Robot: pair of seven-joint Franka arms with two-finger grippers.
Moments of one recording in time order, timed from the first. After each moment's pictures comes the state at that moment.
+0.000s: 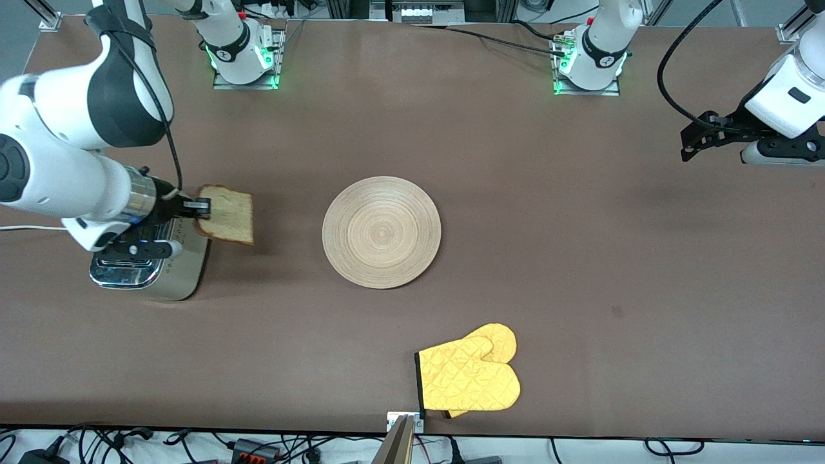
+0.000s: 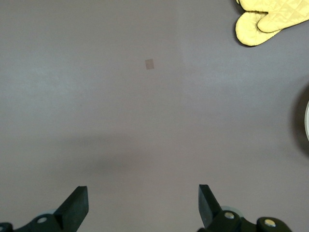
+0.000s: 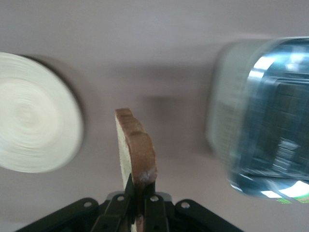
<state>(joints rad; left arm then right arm) -0.01 -0.07 -0.06 -1.70 0.03 1.64 -0.03 0.33 0.36 -0.21 -1.38 0.07 1.51 0.10</state>
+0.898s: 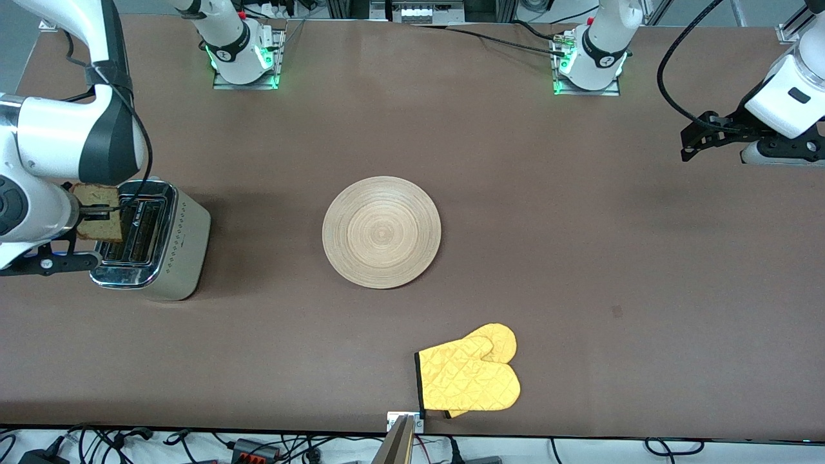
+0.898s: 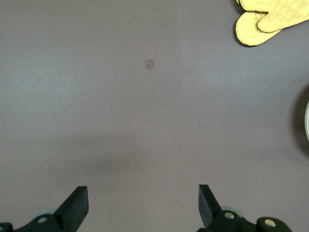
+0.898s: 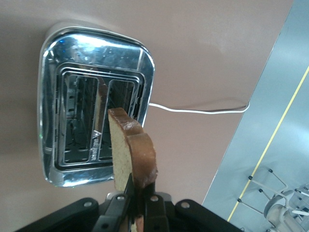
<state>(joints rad) -0.01 -0.07 -0.06 -1.70 0.03 1.64 -0.03 0.23 0.47 -0.21 -1.28 -0.41 1.44 -0.09</state>
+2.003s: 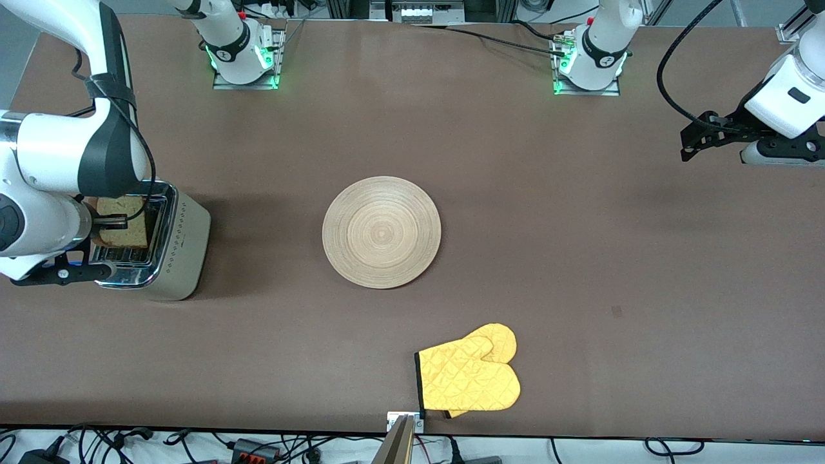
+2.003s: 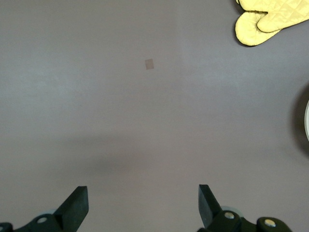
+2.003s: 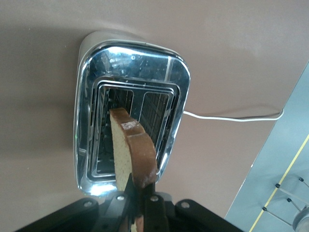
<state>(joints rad) -0.01 -0.07 -0.06 -1.70 0.03 1.64 -0.03 0.22 0.52 -0.21 -1.25 -0.29 1.45 -0.08</state>
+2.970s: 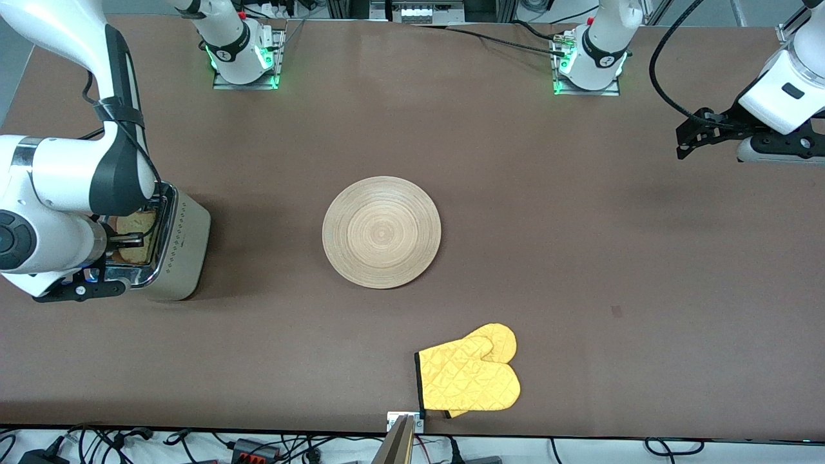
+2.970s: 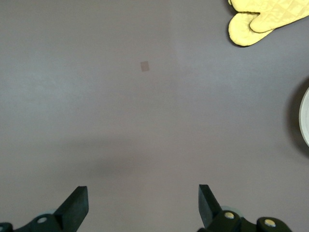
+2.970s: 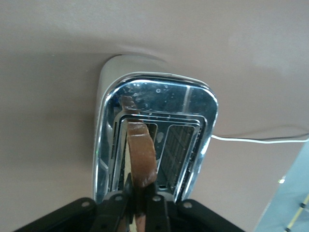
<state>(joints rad) -0.02 -0.07 -0.07 -1.68 0.03 1.63 -0.03 0.20 0.57 -0.21 -1.25 -0.18 1.54 -0.07</state>
